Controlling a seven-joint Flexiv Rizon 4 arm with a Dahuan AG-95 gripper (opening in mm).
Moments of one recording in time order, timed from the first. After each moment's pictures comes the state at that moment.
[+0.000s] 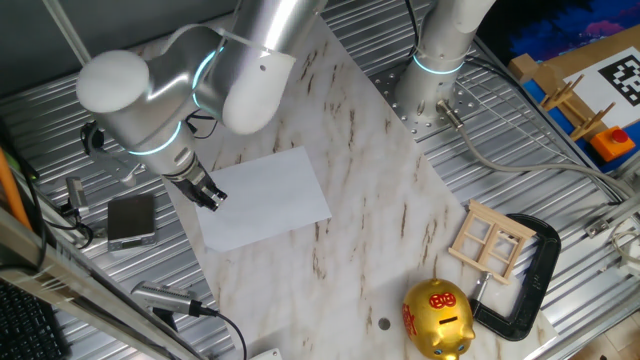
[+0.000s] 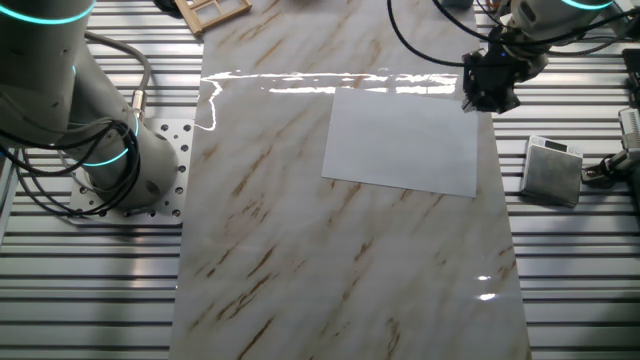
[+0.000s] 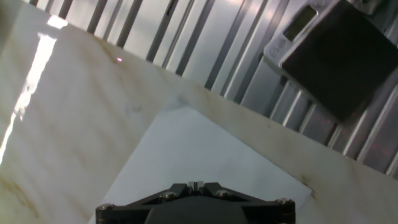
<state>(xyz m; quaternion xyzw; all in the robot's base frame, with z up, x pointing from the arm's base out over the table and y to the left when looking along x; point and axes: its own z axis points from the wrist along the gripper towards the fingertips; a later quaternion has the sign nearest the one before) 0.631 0.090 0.094 0.22 -0.97 -0.03 0.05</state>
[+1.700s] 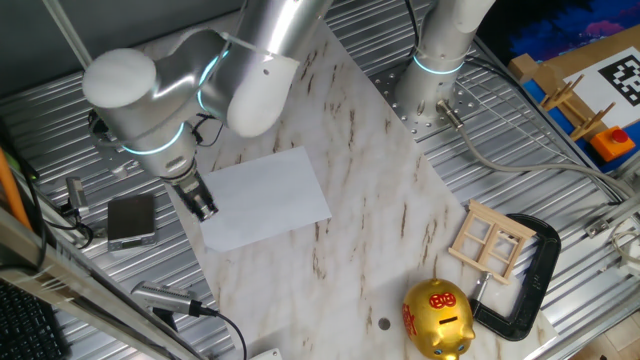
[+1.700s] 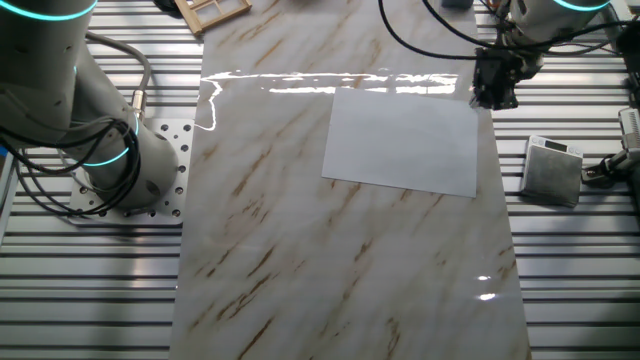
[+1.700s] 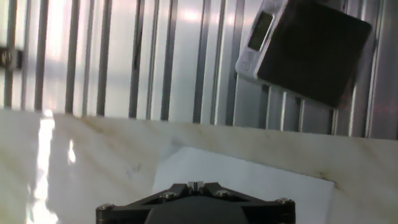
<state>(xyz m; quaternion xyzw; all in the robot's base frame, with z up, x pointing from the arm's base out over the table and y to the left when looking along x) 0.664 0.110 0.087 0.03 -1.00 -0.04 0.02</state>
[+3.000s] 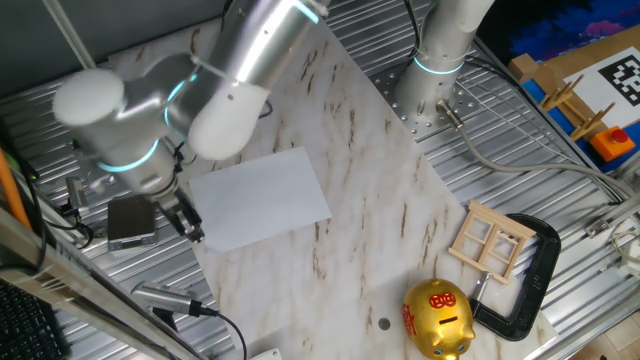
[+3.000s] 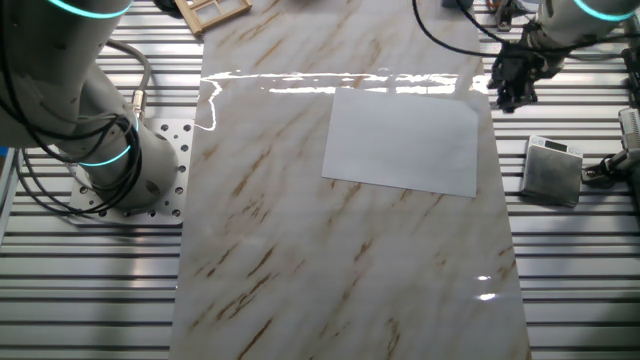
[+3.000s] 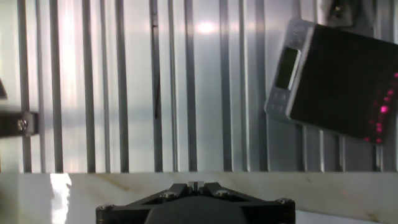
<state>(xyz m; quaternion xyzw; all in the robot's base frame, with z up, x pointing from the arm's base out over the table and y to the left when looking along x) 0.674 0.114 0.076 0.02 -1.00 -0.07 0.03</state>
